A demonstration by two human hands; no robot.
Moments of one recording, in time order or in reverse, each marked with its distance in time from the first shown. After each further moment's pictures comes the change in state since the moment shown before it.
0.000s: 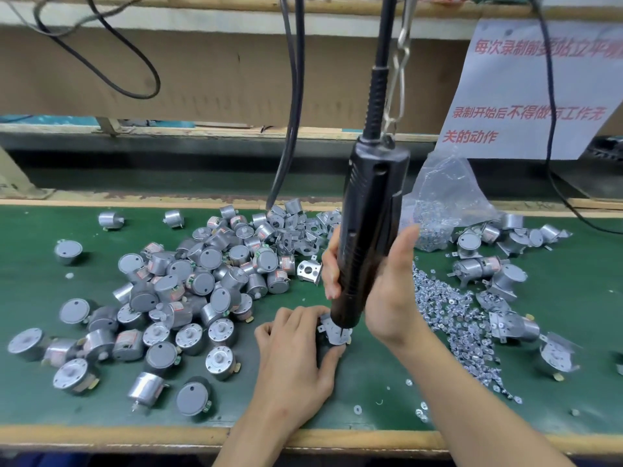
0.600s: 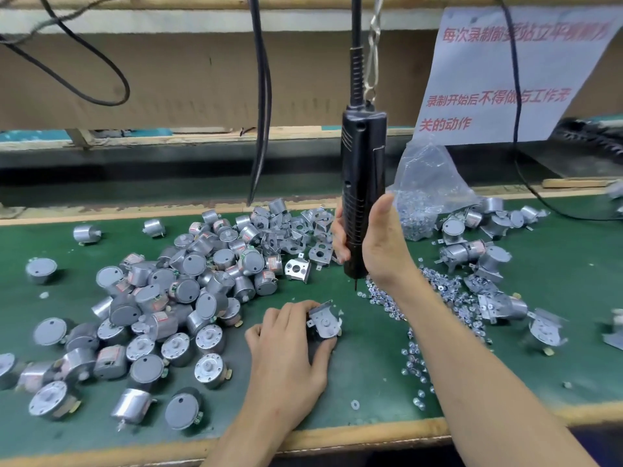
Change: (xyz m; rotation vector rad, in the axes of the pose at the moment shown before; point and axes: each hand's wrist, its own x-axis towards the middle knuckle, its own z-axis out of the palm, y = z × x) left_hand 0.001 -0.004 0.002 0.025 -0.009 0.002; right_hand 0.036 0.003 -0.041 -0.244 0.052 -0.130
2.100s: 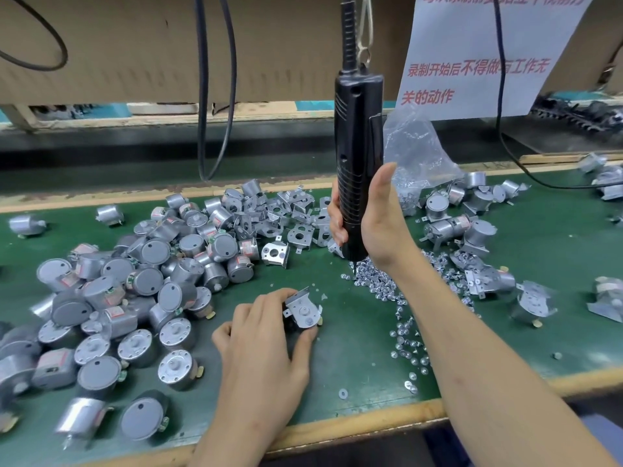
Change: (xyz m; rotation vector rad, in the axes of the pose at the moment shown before) left_hand -0.008 0.006 -0.004 -0.011 0.011 -0.057; right_hand -0.001 0.023 -0.024 0.009 0.031 0.000
